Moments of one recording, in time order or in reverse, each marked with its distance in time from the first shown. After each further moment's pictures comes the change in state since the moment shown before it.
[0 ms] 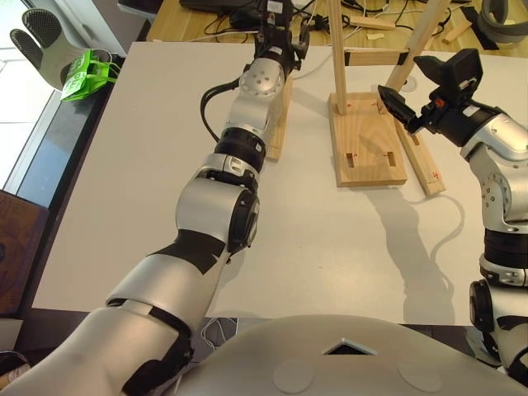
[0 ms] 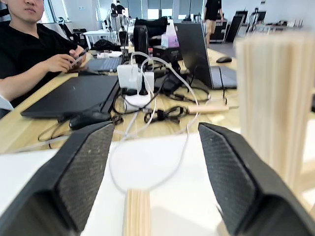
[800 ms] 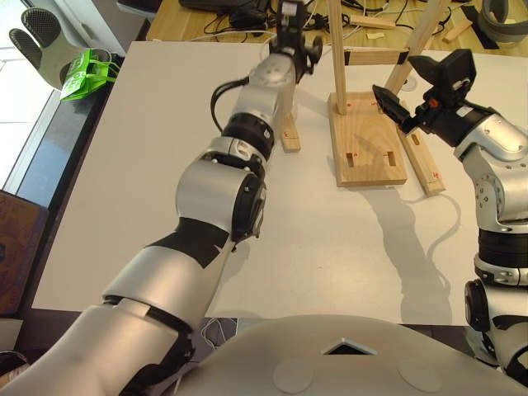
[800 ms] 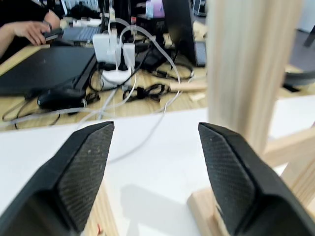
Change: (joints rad) left arm -0.069 -0.039 0.026 0.256 -0.005 0.035 -0.049; right arm -0.004 0.026 0.013 -0.002 -0.009 -0.007 -0.009
